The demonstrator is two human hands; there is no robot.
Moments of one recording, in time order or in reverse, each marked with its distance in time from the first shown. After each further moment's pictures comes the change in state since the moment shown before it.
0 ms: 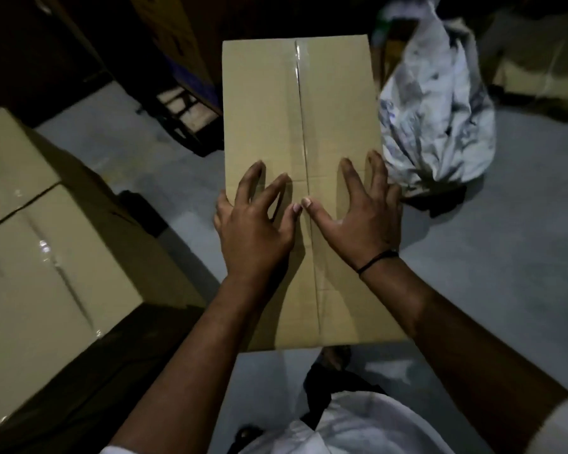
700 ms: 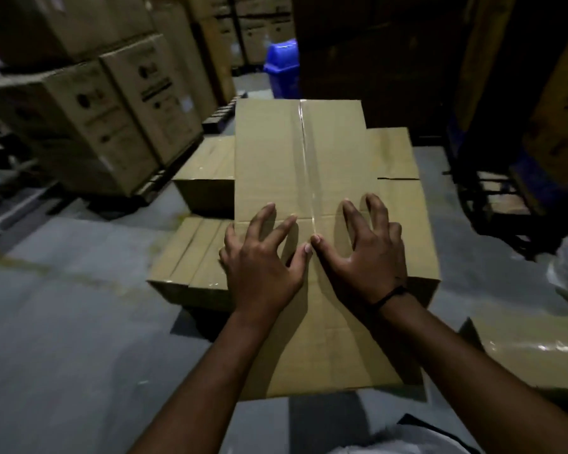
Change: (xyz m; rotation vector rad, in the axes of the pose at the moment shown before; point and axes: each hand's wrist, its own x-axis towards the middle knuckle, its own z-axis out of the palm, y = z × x) left_hand -0.435 -0.261 -0.407 0.461 0.648 -0.636; right_hand -0.429 -0.423 -0.023 0.458 -0.302 -0.923
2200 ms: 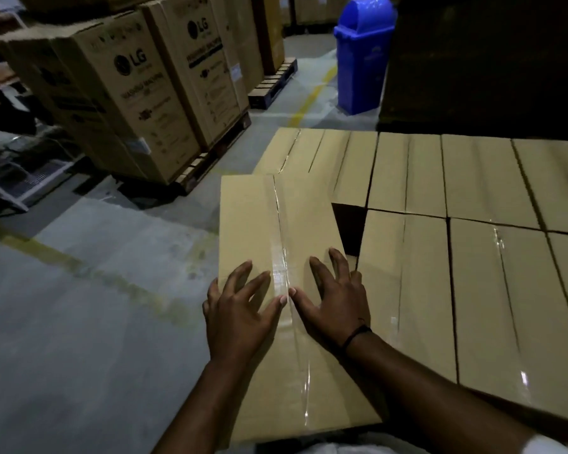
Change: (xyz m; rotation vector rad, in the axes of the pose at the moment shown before) left_hand 0.287 -0.518 0.085 0.000 -0.205 -0.301; right_hand 0.229 -0.301 0.482 0.062 -0.382 0.031
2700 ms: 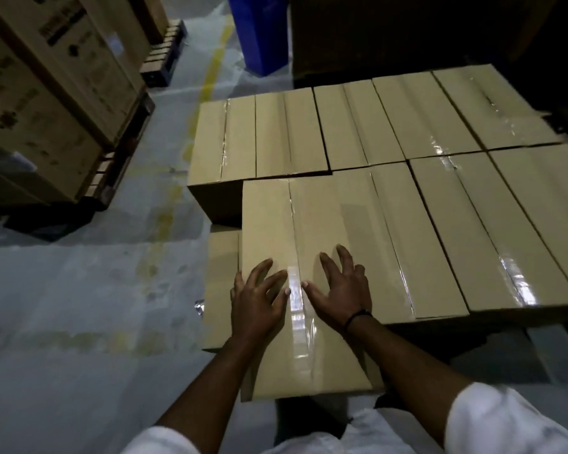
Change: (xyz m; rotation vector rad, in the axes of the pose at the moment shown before) left_hand 0.095 -0.101 0.110 -0.137 -0.413 0.354; right_hand 0.025 0.023 0.120 -0.100 0.009 0.412
